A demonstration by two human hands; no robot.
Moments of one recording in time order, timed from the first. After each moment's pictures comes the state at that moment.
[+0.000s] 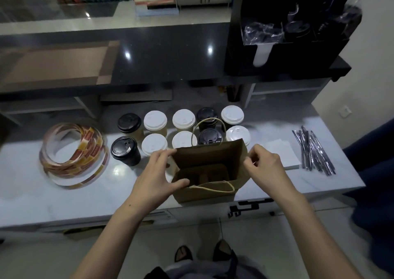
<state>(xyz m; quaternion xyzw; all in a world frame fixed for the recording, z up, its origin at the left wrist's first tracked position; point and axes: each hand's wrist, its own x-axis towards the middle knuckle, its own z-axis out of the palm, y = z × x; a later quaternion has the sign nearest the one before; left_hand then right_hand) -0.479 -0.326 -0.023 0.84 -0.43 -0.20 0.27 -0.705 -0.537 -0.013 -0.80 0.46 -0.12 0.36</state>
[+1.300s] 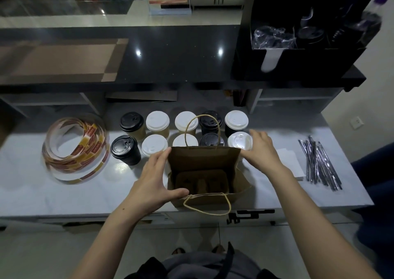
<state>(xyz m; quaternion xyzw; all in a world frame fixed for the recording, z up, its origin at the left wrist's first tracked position) -0.482 -0.327 -0.026 0.84 -0.42 -0.23 0.27 -0.655 -0.633 -0.068 -0.85 0.46 -0.04 0.27</state>
